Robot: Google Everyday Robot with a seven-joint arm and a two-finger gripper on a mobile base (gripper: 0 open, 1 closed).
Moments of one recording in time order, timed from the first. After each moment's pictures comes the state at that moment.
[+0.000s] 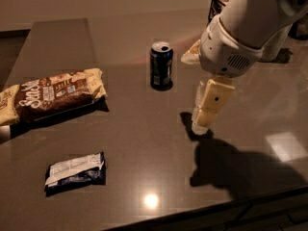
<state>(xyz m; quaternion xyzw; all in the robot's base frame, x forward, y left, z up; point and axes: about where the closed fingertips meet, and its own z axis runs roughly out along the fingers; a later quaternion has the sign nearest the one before) 0.448 -0.087 0.946 -0.69 0.69 0.09 0.19</state>
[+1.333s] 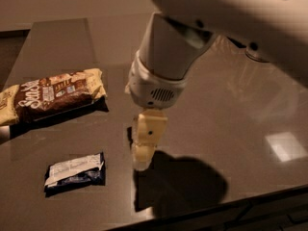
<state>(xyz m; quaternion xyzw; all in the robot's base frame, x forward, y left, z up) 0.399 0.028 0.910 -0.74 0.65 0.12 0.14</state>
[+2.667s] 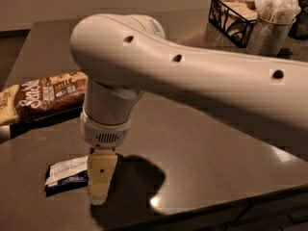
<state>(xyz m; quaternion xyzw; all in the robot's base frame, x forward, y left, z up) 0.371 0.113 0.836 -0.76 0.63 0.14 0.11</state>
